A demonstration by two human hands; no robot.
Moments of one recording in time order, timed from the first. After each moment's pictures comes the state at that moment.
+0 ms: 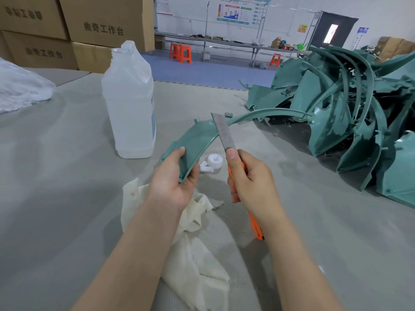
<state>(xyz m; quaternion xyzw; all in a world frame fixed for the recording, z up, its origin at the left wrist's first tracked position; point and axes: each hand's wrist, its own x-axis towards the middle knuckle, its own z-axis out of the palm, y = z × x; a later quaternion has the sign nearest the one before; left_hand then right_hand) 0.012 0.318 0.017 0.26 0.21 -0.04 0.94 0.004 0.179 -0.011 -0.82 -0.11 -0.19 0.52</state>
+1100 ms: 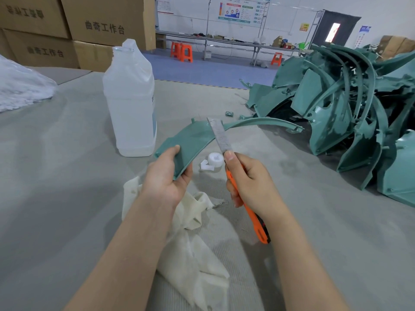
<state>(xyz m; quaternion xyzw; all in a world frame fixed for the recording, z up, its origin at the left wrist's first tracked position) 0.017 0.328 0.014 0.32 0.23 -0.01 0.92 0.000 0.174 -0.006 -0.80 -0.12 -0.08 0.58</state>
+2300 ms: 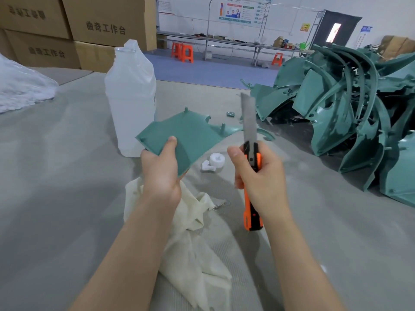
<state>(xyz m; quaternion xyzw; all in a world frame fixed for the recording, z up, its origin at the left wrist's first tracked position) 0.022 0.329 0.011 0.46 0.19 0.15 0.85 -0.008 0.181 0.006 -0.76 -0.08 -0.22 0.60</state>
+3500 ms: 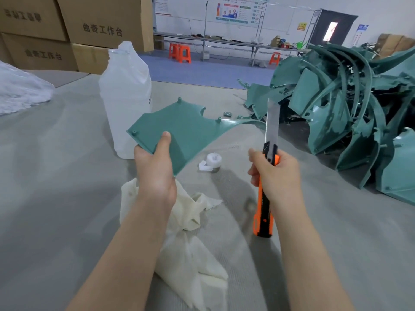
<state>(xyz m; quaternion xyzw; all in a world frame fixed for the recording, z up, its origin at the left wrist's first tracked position) 0.014 0.327 0.018 0.47 0.15 0.17 0.85 0.002 0.155 0.008 -0.74 0.07 -0.20 0.64</state>
